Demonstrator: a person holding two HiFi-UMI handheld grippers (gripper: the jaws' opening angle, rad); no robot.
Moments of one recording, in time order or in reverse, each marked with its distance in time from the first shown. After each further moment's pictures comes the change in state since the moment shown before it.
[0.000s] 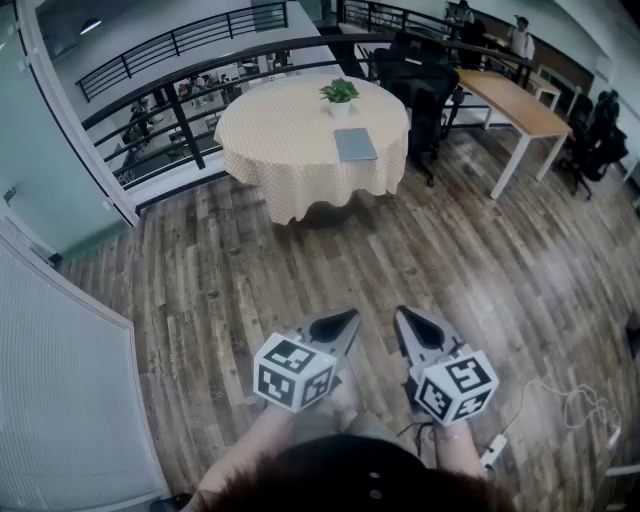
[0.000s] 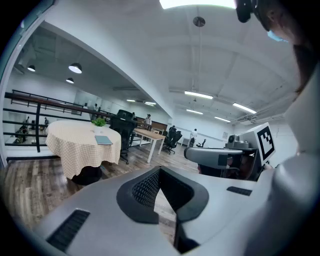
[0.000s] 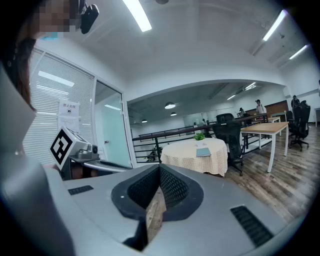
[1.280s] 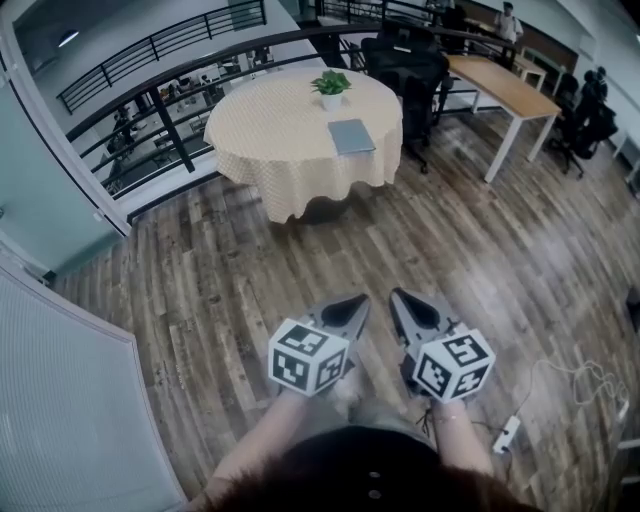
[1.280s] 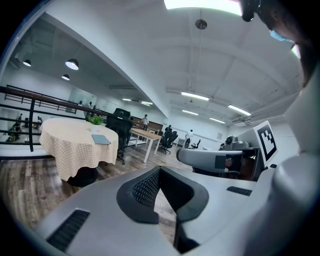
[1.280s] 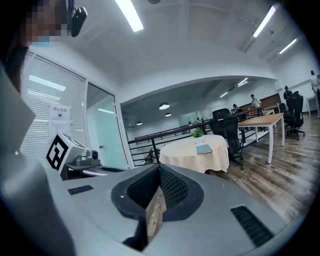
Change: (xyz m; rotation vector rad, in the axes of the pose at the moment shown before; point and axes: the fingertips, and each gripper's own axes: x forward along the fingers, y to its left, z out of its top) left arm 0.013 0.045 -0.002 0.002 -0.016 -0.066; right arm 0.062 0.013 -0.007 0.067 -0.023 -0.030
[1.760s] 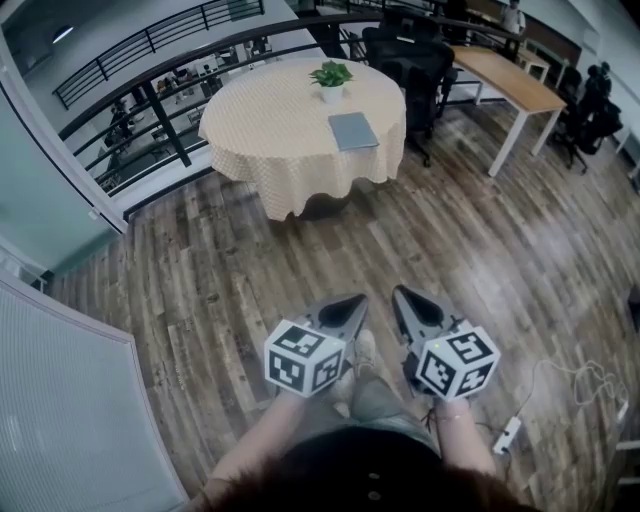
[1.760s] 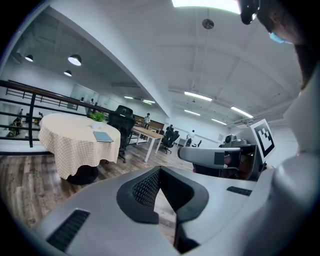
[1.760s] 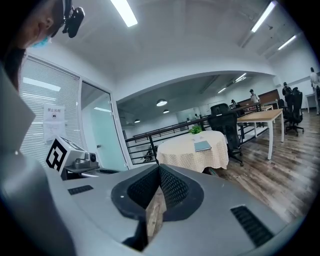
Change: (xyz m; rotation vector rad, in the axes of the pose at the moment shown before) left arm 0.025 0.039 0.002 -0.033 0.015 0.000; right arm 0.039 -0.029 0.002 0.035 0.037 -0.014
